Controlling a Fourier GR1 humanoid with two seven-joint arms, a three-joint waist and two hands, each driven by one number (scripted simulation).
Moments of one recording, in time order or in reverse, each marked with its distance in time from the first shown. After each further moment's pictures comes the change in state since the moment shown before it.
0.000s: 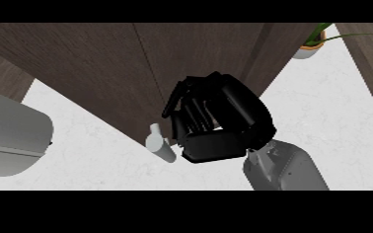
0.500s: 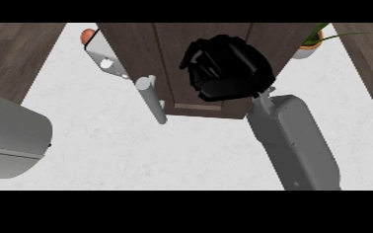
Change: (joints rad) left arm 0.060 -0.056 0.112 -0.010 0.072 -0.103 0.055; right arm -0.193 -0.041 -0.190 0.327 -0.099 0.204 -0.067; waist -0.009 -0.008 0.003
